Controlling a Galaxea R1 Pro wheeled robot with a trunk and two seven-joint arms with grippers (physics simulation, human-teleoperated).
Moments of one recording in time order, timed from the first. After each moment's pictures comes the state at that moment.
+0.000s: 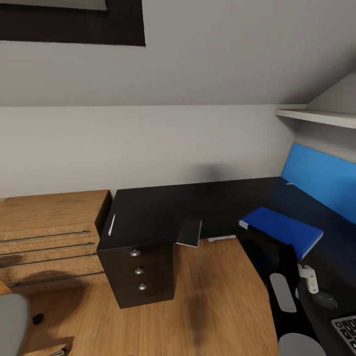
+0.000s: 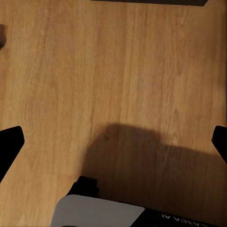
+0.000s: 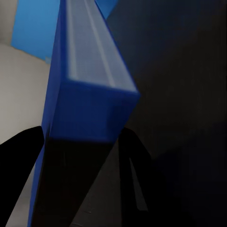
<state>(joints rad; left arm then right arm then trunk) -0.29 -0.03 -0.71 -0.27 0.84 -0.18 0.31 -0.50 0.08 -0.46 -1.01 -0.94 -0.41 -0.19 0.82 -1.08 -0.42</state>
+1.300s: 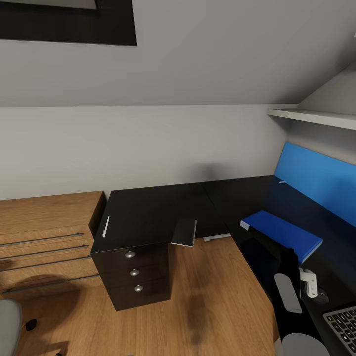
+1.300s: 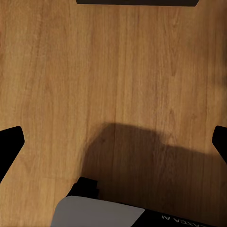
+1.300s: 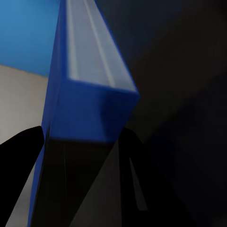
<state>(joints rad) -0.29 -0.03 -0.71 -0.27 0.84 -0.19 0.32 -0.50 0.06 -0.45 -1.00 -1.06 -0.38 -0.22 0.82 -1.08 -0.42</state>
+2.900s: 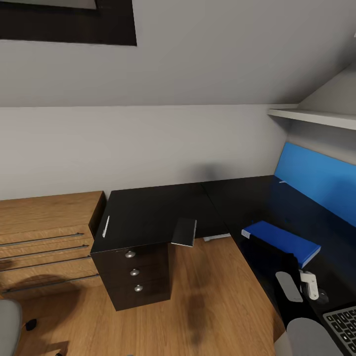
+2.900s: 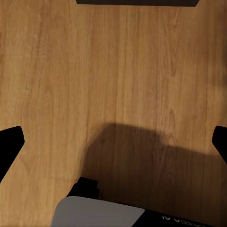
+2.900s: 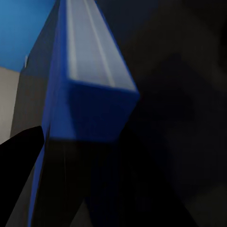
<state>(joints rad) -0.29 -0.03 -0.71 -0.27 0.84 -0.19 0.32 -0.59 -0.03 -0.45 -0.74 -1.06 -0.39 -0.22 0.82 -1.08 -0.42</state>
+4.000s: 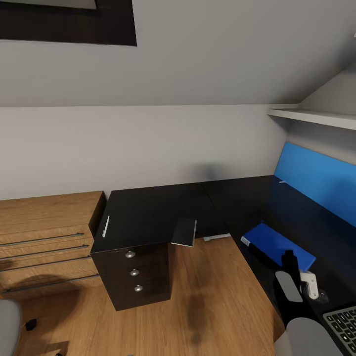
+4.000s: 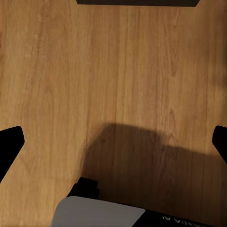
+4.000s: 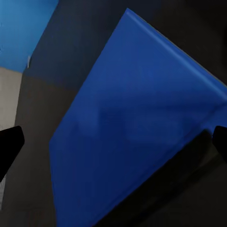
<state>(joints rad) -0.29 -0.03 -0.71 -0.27 0.84 -0.19 0.32 -0.59 -0.02 -0.45 -0.74 -1.06 -0.39 -0.21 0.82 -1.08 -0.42</state>
